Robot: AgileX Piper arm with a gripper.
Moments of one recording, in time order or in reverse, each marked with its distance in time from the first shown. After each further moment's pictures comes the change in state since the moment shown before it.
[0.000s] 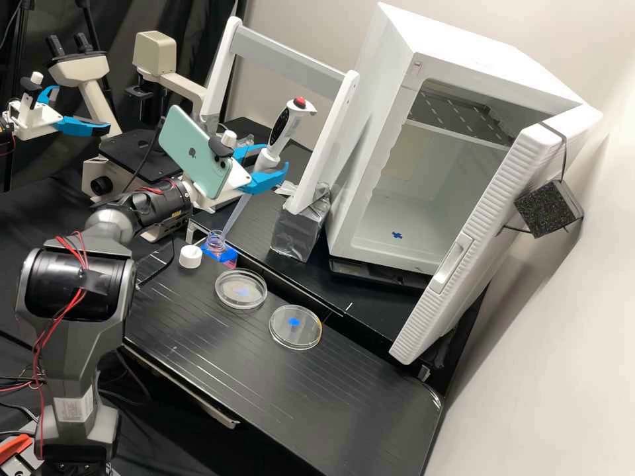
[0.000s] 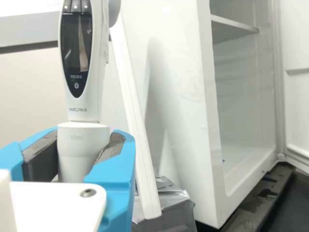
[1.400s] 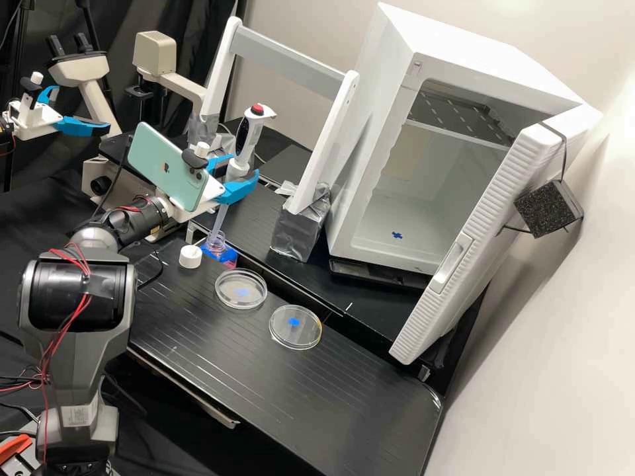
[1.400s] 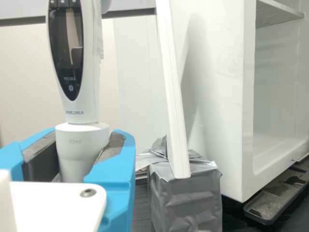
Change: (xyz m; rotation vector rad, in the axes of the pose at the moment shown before) arm -0.040 -0.019 0.011 -0.038 0.077 -0.129
